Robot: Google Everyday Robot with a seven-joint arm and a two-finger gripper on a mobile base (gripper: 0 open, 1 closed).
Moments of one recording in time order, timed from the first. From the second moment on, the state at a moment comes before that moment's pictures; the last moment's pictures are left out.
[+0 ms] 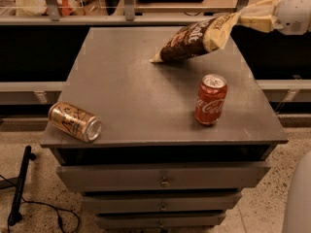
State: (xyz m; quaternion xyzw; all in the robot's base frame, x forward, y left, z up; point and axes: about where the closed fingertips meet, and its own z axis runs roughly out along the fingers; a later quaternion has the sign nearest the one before) arm 0.709 -0.274 0.998 -0.50 0.60 0.16 0.60
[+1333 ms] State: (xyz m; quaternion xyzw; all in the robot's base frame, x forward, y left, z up) arm 0.437 -0.389 1.096 -0.49 0.61 0.26 0.57
